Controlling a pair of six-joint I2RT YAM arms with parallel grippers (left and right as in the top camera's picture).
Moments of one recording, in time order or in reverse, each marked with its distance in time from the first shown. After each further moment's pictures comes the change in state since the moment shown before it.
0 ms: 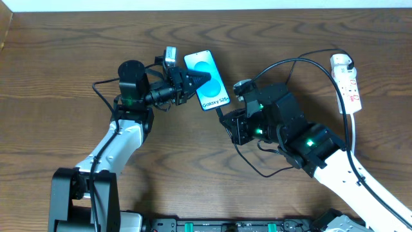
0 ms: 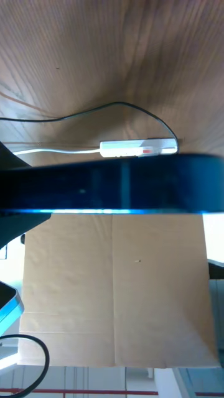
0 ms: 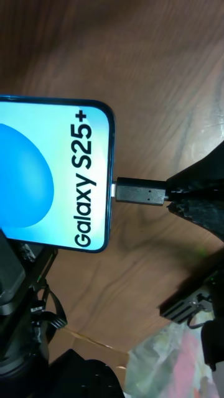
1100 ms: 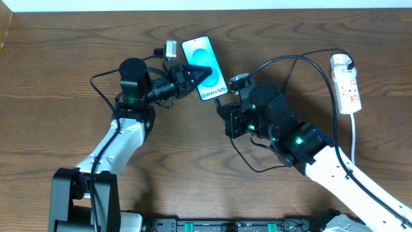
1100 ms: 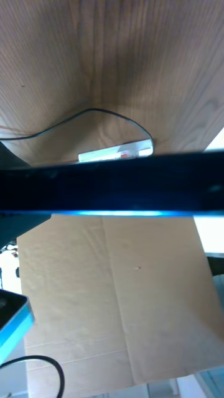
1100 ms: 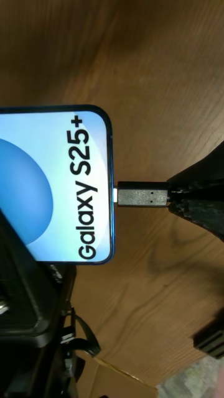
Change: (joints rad) left arm -0.021 0.000 0.024 0.018 -0.059 0.158; right arm 0.026 0.050 -0.027 0.149 0.136 -0.005
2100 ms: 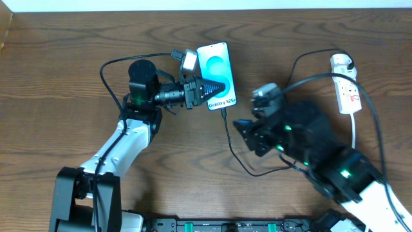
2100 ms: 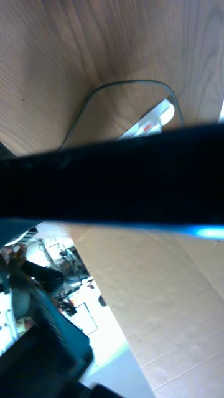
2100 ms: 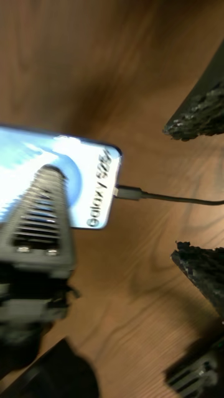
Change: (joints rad) left arm -0.054 0.000 -0.002 0.019 0.183 0.397; right arm 0.011 -0.263 0.027 -0.274 0.092 -0.229
